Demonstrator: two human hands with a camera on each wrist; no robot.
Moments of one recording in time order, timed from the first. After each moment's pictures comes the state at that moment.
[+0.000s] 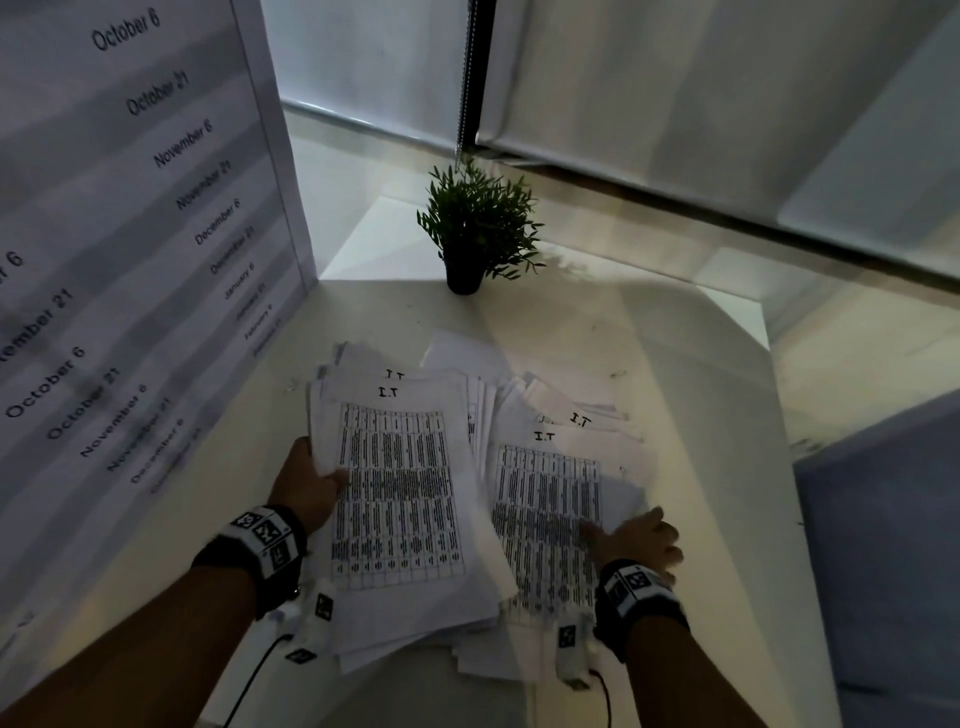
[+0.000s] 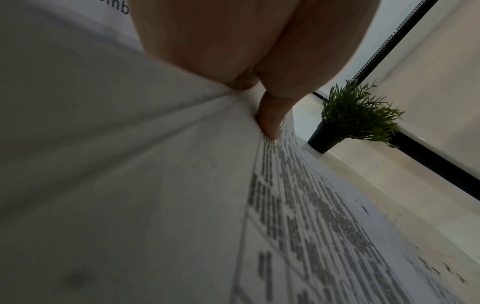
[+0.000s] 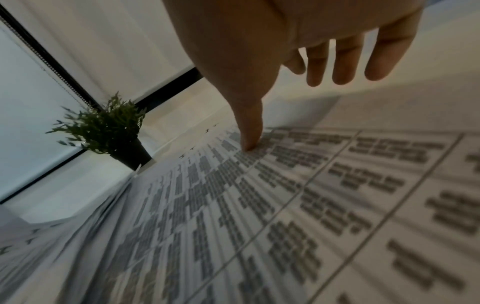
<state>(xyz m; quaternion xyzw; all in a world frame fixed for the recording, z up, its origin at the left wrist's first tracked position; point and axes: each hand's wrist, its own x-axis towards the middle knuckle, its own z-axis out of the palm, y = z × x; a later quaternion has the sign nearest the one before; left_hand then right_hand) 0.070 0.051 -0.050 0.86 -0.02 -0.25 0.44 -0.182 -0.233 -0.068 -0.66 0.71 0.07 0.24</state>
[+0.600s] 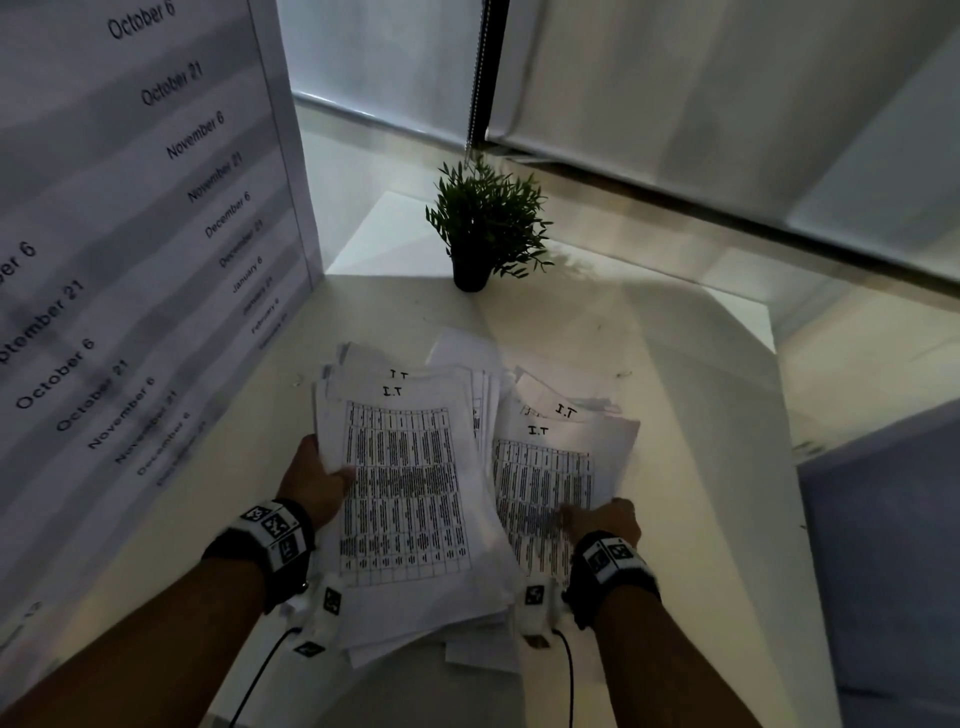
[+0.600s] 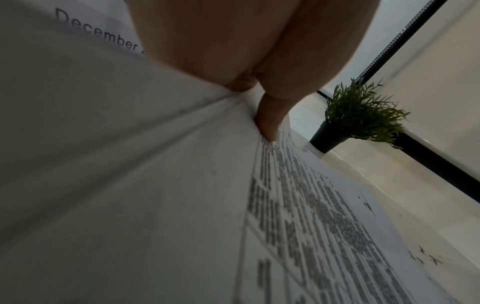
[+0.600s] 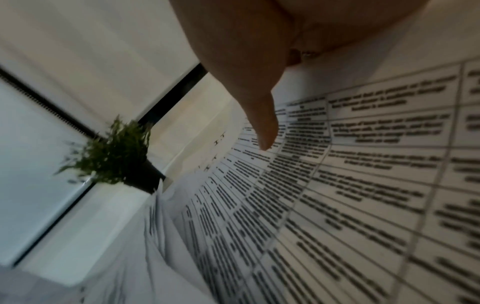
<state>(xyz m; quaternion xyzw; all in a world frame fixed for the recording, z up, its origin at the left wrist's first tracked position) 0.071 0.051 -0.057 0.86 -0.01 -0.26 0.44 -0.144 -0.216 -0.061 -0.63 0.69 -0.01 0.36</state>
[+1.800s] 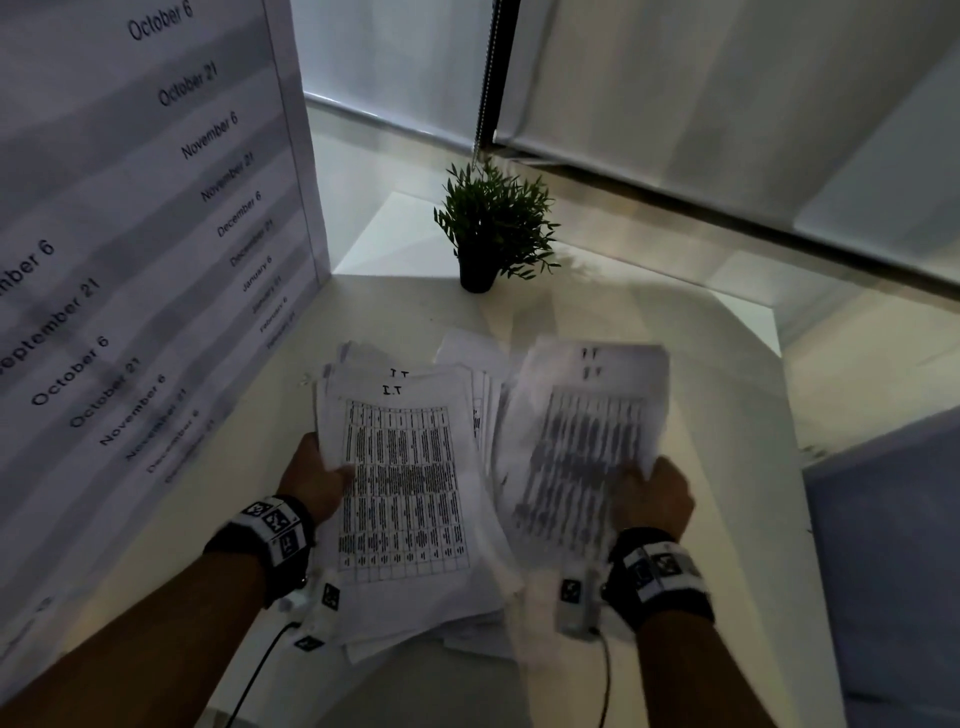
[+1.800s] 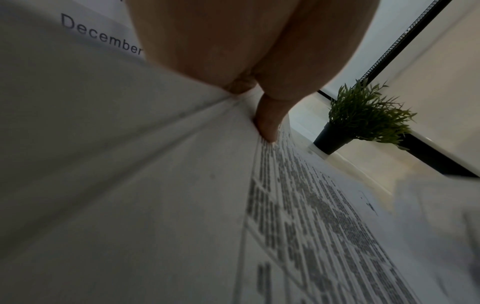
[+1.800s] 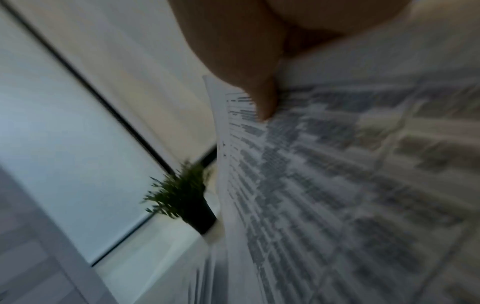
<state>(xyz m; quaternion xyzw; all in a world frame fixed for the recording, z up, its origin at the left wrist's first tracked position) 0.078 0.056 -0.058 0.86 -0.01 -0.26 0.43 -0.145 -0.225 0.019 -0.70 0.62 -0.18 0.31</state>
